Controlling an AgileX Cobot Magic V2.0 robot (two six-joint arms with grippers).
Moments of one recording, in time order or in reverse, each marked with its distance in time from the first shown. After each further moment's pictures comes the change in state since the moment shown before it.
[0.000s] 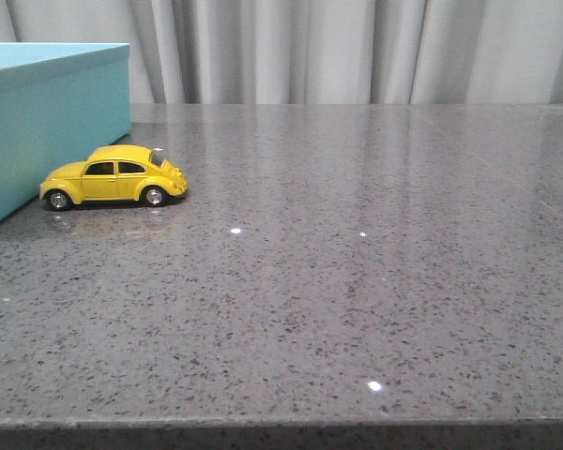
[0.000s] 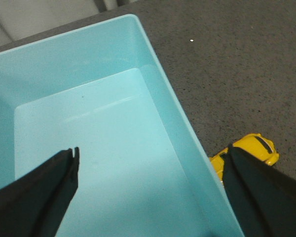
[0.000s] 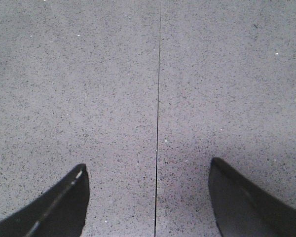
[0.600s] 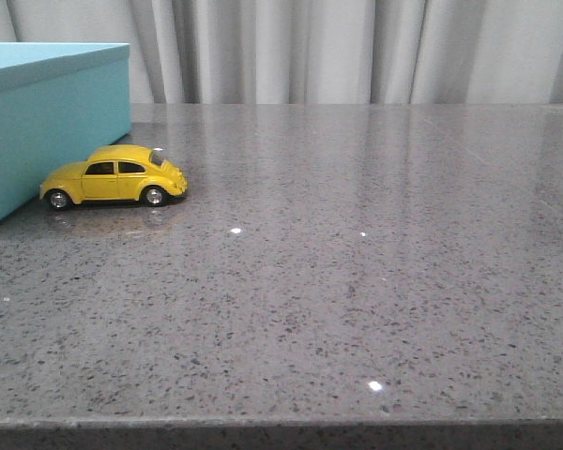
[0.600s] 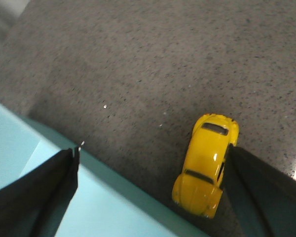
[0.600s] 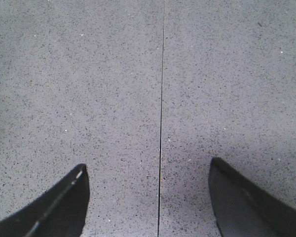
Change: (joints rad) left arm -0.192 0.328 -0.257 -0.083 0.181 0.581; right arm 0.000 0.000 0.000 0.009 0.000 -0.002
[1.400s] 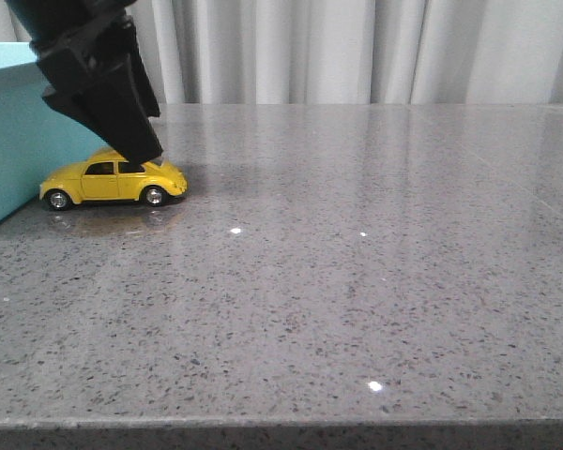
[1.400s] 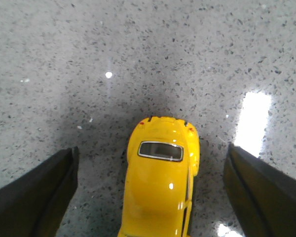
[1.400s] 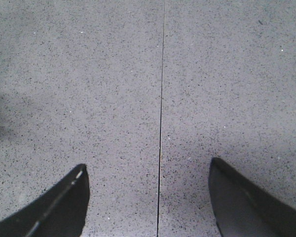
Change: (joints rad) left arm -0.108 0.260 0.000 0.057 0.013 0.042; right arm 0.000 0.000 0.000 0.001 0.005 -0.002
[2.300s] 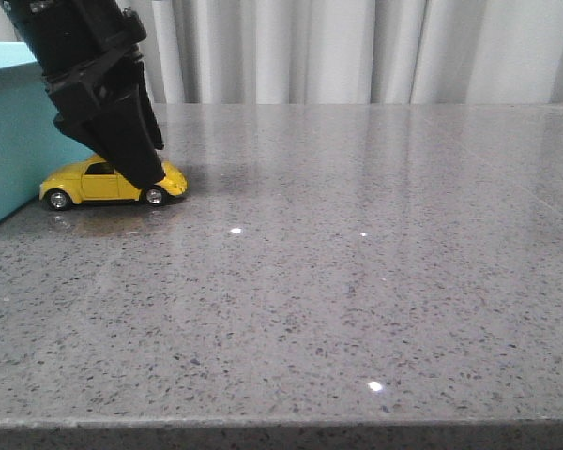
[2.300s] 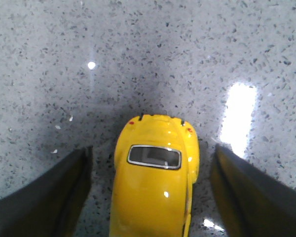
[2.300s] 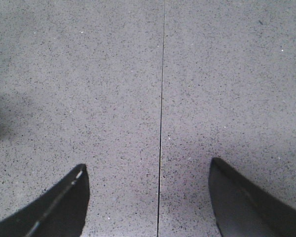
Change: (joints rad) left arm 0.000 0.050 -0.002 0.000 0.008 0.000; right arm 0.000 0.000 0.000 0.000 0.000 -0.002
